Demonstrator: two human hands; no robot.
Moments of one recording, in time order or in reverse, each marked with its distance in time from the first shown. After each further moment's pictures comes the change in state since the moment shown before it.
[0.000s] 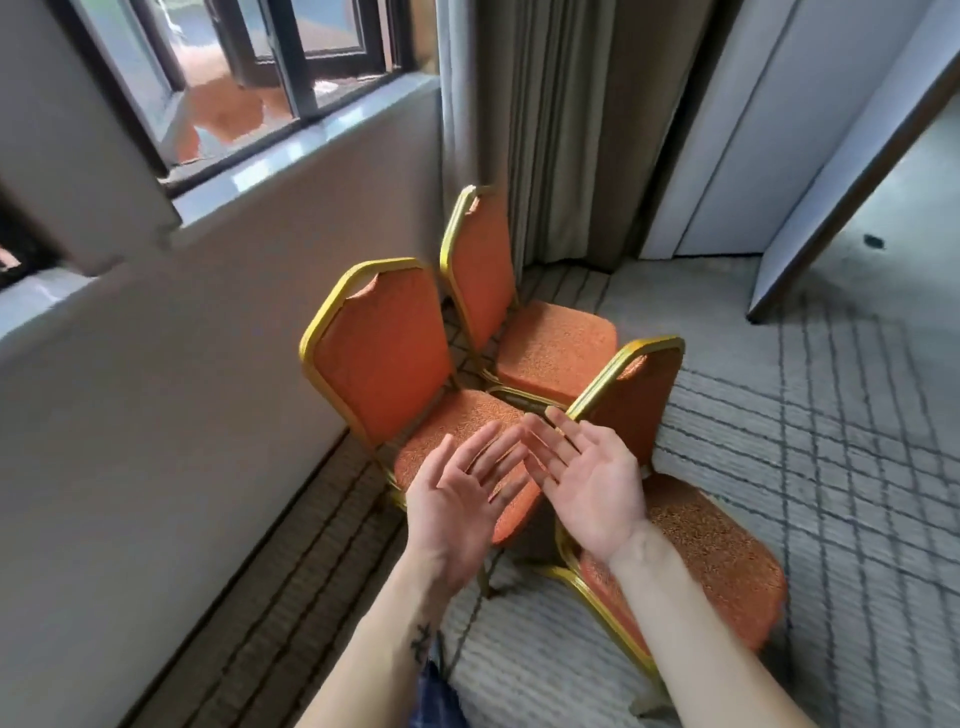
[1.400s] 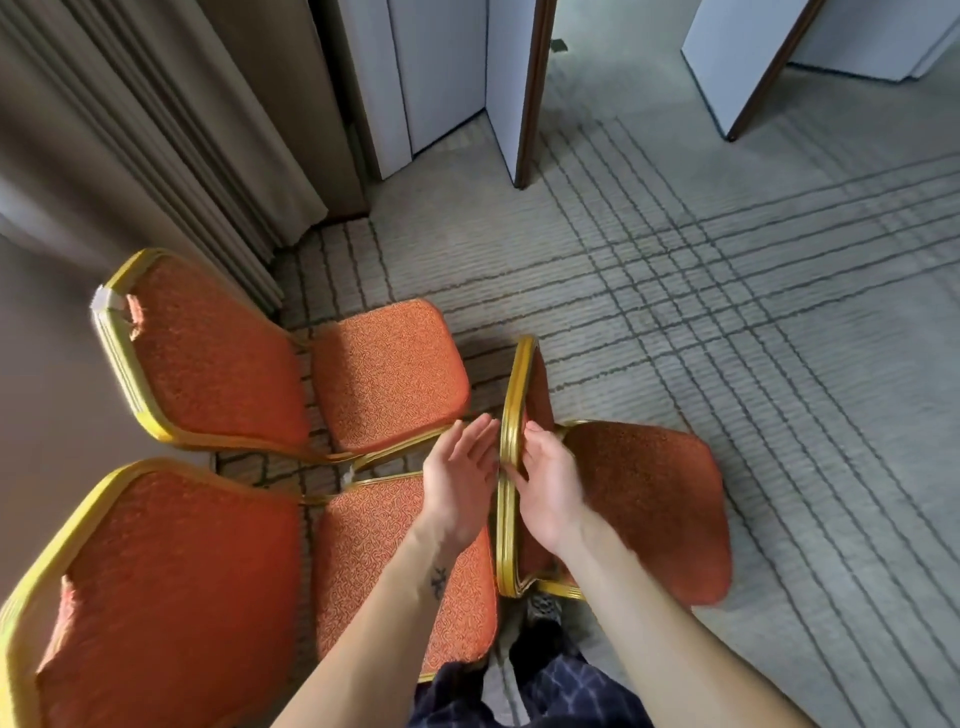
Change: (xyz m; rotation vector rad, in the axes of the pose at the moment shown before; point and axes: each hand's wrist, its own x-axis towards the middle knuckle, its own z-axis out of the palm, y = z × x) left_hand 0.410 -0.048 0.108 0.460 -0.183 -0.678; right_hand 0.277 -0.121 -0.080 0.145 0.707 -0.307
